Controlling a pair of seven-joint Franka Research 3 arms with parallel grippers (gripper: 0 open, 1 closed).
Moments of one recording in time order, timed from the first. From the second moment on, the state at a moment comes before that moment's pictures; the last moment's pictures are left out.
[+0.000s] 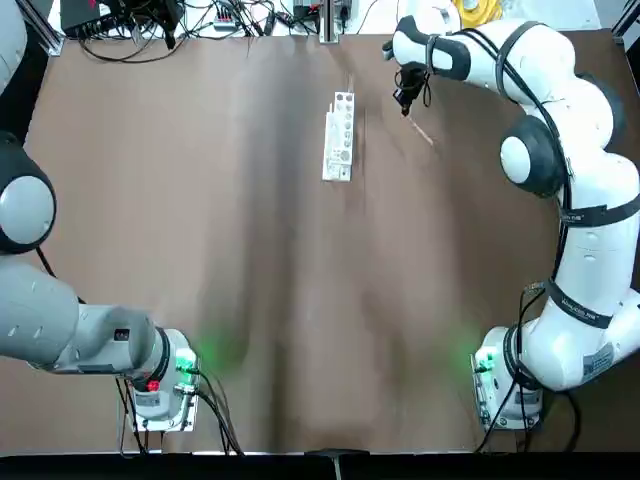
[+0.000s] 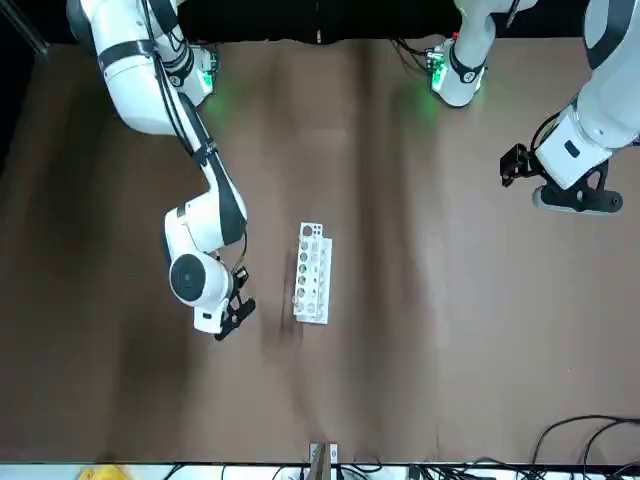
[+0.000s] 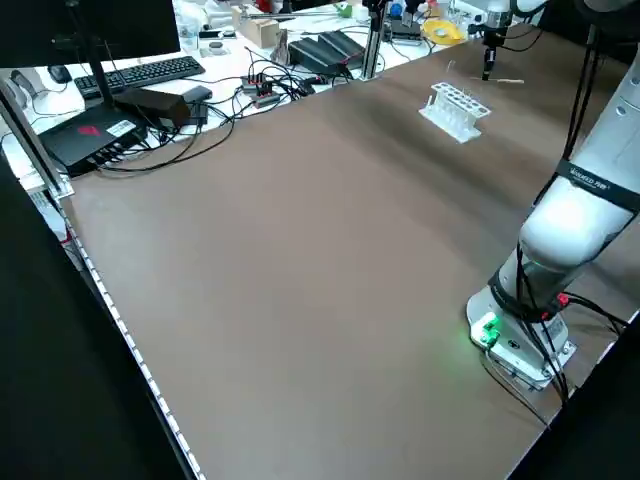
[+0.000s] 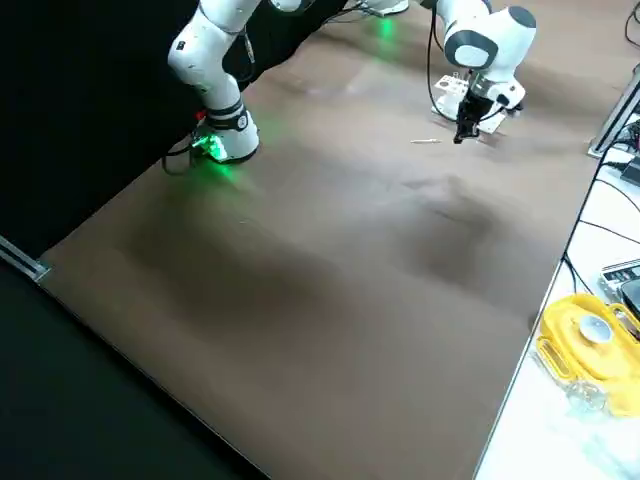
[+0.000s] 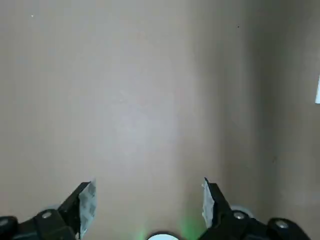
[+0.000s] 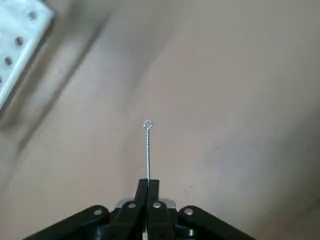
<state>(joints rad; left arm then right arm) -0.02 0.05 -0.17 -1.57 0.04 1.51 -0.05 0.37 0.76 0.00 -1.35 0.05 1.94 -0.32</state>
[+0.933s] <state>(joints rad) -0.02 0.05 -0.17 -1.57 0.04 1.51 -0.05 0.30 0.72 0.01 -1.34 0.41 1.94 -0.98</state>
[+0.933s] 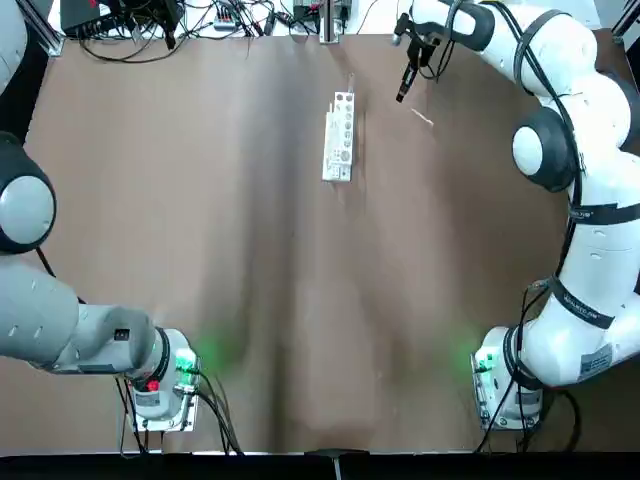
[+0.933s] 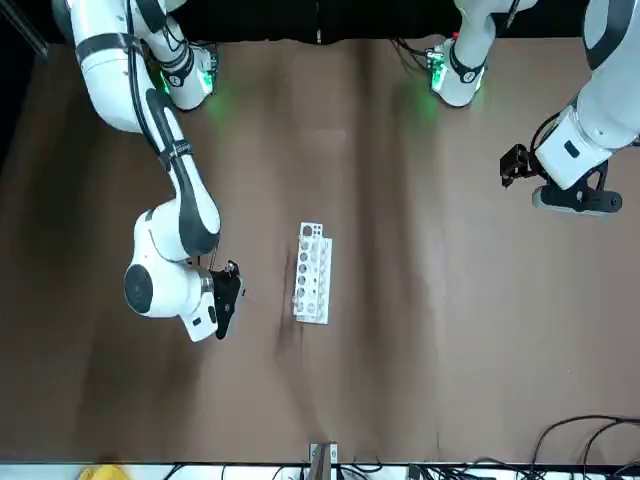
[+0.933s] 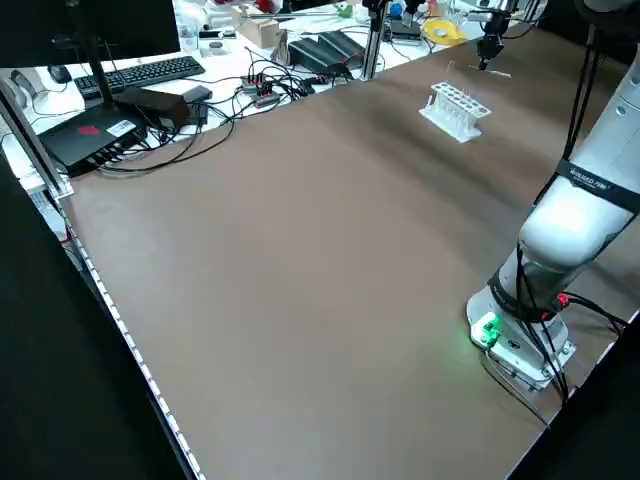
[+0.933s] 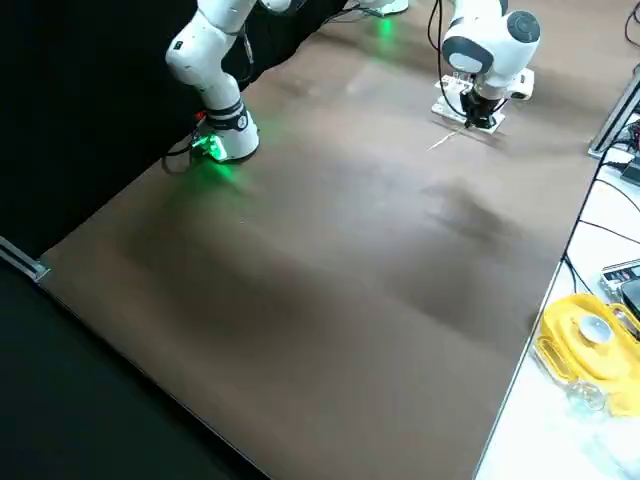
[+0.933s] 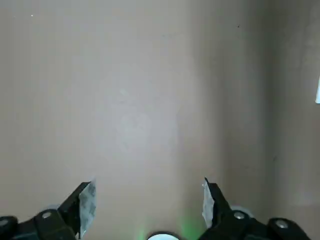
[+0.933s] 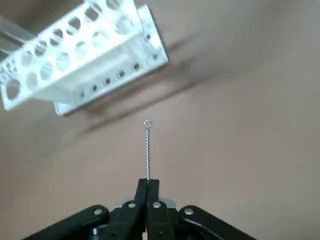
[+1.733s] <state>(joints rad) -0.02 0.06 -0.17 -1.57 0.04 1.52 -0.05 0.22 0.72 0.11 -1.28 0.90 1.94 -1.52</state>
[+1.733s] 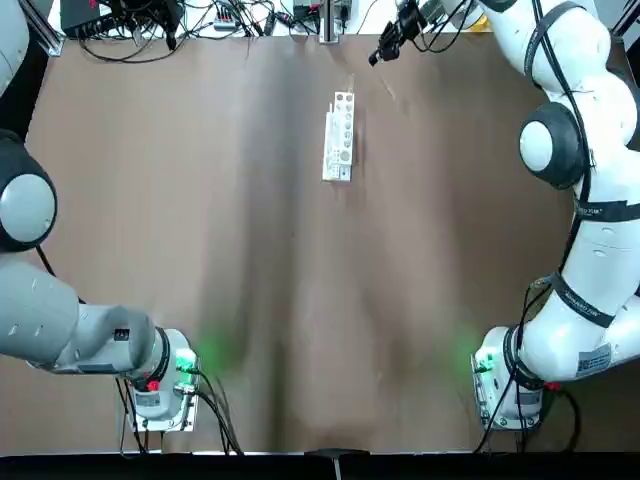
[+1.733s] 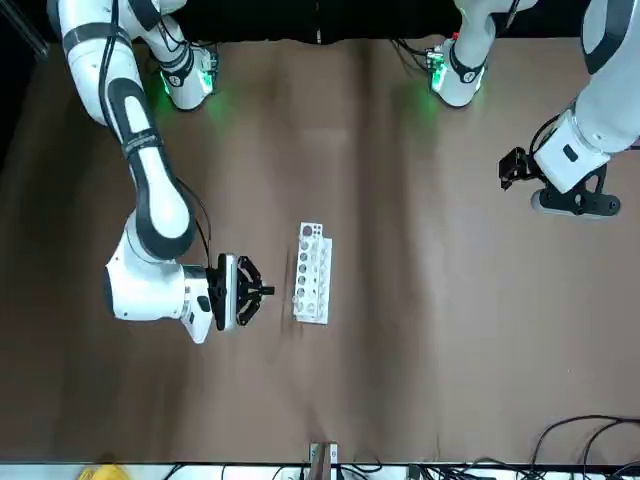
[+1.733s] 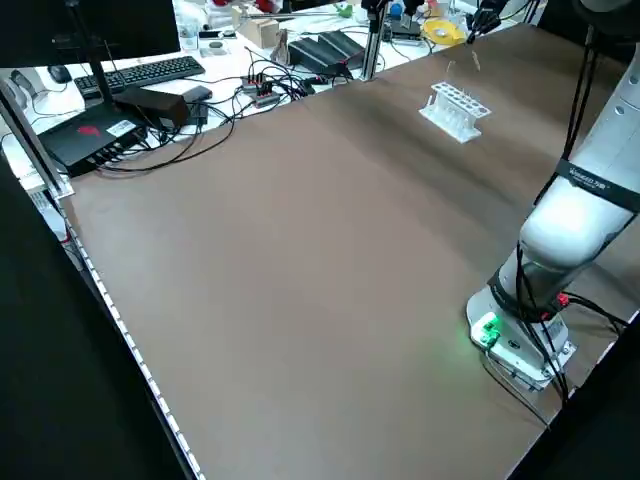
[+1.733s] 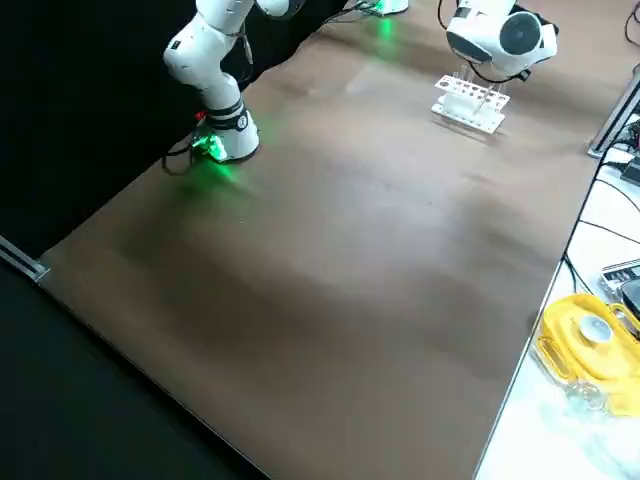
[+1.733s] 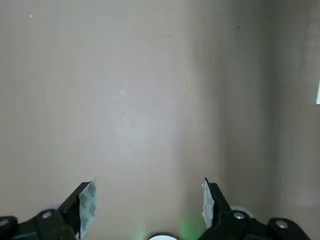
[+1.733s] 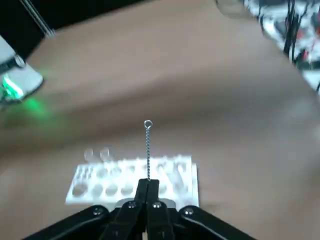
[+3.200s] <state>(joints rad) -0.02 0.06 -0.17 -1.57 0.04 1.53 -0.05 0.20 0.76 0.12 -1.29 1.47 1.77 -2.07</state>
